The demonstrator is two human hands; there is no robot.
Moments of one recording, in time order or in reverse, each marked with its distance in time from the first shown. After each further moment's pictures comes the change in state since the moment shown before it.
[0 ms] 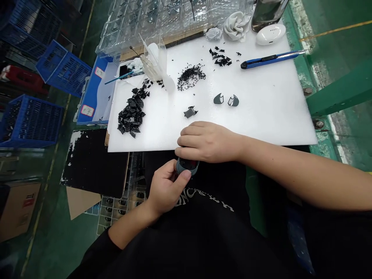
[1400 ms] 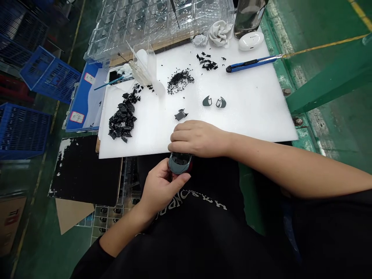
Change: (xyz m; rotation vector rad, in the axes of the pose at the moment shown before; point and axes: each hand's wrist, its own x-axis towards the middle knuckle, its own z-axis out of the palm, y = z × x) left_hand 0.008 0.008 0.000 0.099 -0.041 -0.077; right_hand -0.006 0.007 0.006 0.028 0.035 0.075
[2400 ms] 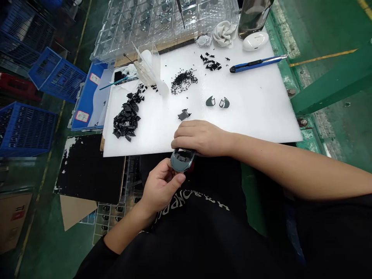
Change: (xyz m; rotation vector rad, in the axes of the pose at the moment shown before) left_hand -0.003 -0.022 -0.004 -0.203 -0.057 0.169; right_hand 0.001 0.000 0.002 0.281 0.063 0.107
